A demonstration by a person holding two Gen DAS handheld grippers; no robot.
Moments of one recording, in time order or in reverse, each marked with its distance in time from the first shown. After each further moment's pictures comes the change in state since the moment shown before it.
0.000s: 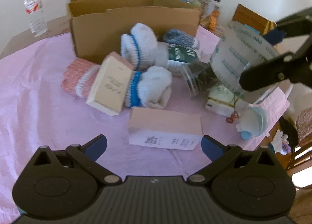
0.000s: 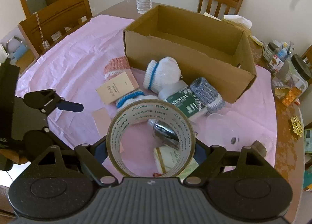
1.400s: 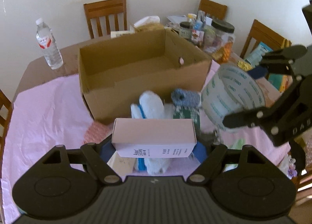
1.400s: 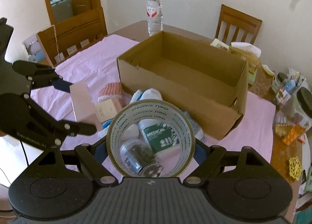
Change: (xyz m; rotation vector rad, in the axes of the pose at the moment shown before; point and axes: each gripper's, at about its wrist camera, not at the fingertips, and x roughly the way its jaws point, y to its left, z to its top) left arm -0.044 -0.018 0.114 -0.026 -0.035 0.131; right arm -0.012 -0.076 0.031 -0.121 -0.131 0.128
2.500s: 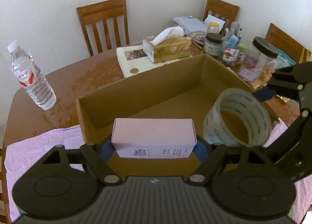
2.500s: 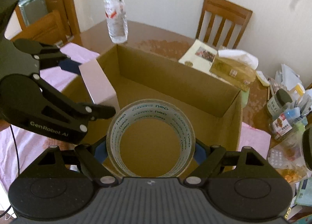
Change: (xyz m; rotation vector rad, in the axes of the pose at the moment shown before) left arm 0.133 0.083 0.134 0.052 0.032 -0.014; right arm 0.121 -0.074 0.124 0.076 0.104 -0.109
